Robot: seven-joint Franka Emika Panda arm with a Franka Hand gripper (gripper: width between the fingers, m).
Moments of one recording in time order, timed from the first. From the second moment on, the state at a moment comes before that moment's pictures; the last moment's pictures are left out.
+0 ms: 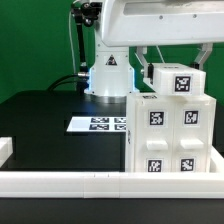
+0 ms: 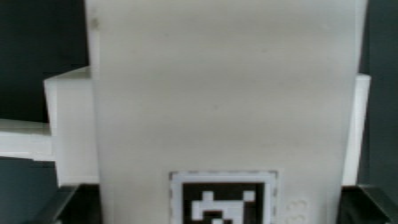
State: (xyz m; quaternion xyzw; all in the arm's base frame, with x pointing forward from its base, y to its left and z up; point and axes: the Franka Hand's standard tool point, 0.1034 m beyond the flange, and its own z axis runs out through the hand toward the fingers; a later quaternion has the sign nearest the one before) arm 0.619 0.086 0.164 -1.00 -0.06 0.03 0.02
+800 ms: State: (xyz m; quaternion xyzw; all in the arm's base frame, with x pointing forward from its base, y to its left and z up) arm 0.618 0.086 0.163 -1.00 -0.06 0.03 0.02
